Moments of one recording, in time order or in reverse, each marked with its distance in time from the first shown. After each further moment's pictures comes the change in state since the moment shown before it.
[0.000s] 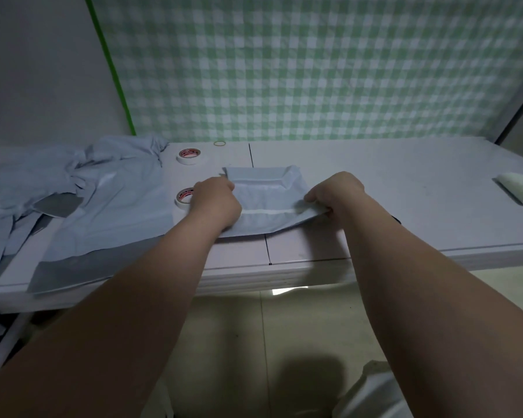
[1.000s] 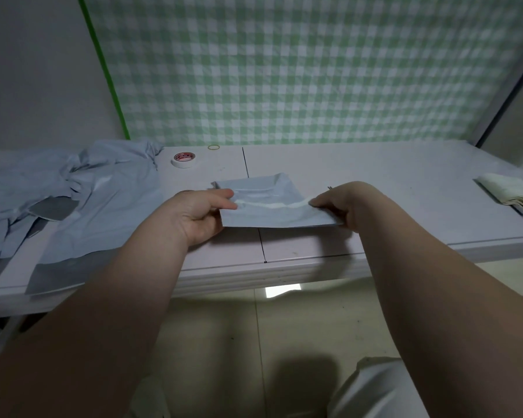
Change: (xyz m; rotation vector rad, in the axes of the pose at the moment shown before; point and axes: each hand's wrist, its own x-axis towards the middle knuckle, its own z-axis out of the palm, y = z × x) left_hand -0.021 -0.008 -0.023 -1.349 -0.392 -0.436; right_hand 0.003 0.029 -0.008 0.458 -0.274 0.145
